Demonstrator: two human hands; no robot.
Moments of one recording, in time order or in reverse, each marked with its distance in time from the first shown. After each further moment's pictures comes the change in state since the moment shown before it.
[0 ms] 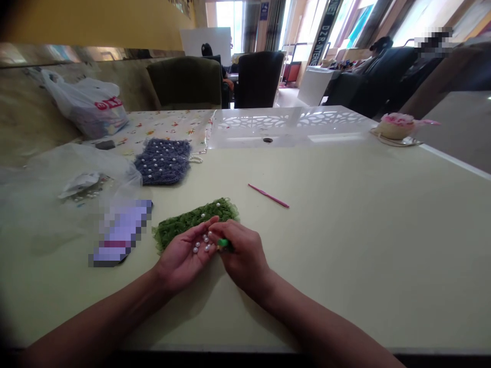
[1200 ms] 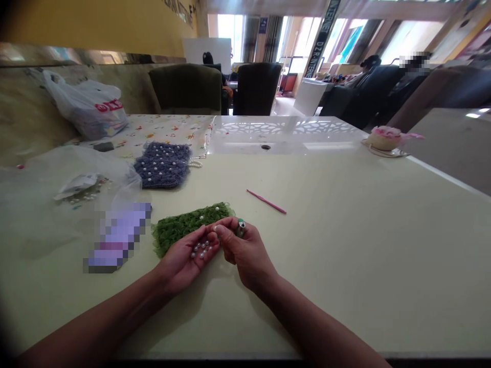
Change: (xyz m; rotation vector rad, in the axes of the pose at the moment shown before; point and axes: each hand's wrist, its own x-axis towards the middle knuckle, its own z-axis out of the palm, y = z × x) left_hand 0.005 0.000 -0.009 0.116 0.035 0.069; right_hand 0.015 -0.007 -0.003 0.786 -0.005 0.640
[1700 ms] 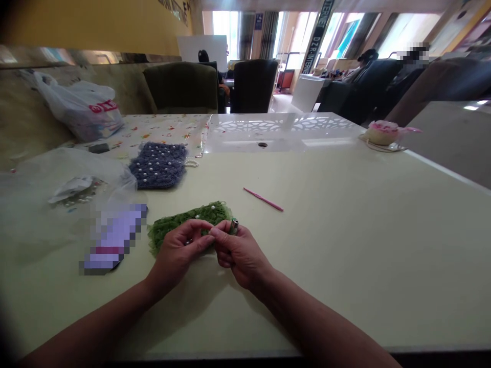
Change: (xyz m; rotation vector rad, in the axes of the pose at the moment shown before) left_hand -0.008 0.003 -0.002 0.959 -0.145 0.709; right_hand 0.004 0.010 -0.009 0.280 -0.085 0.217
